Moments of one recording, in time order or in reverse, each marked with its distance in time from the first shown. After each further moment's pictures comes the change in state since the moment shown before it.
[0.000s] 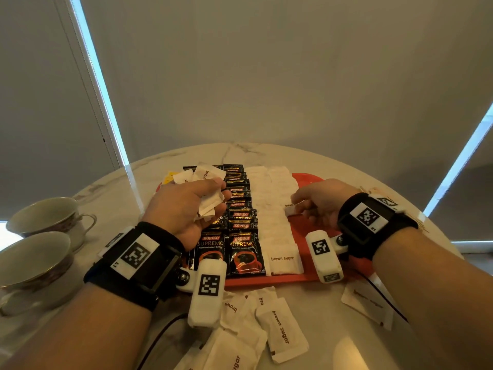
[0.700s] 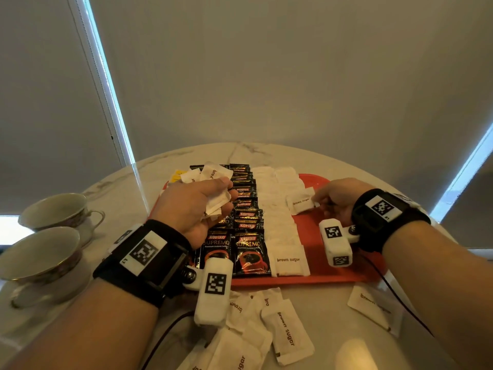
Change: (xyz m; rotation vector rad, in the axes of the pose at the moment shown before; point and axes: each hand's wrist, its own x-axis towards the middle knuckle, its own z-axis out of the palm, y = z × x) left_hand 0.002 -0.003 -0.002 0.007 -0.002 0.003; right_hand 0.022 -0.002 -0.016 0.033 0.060 0.087
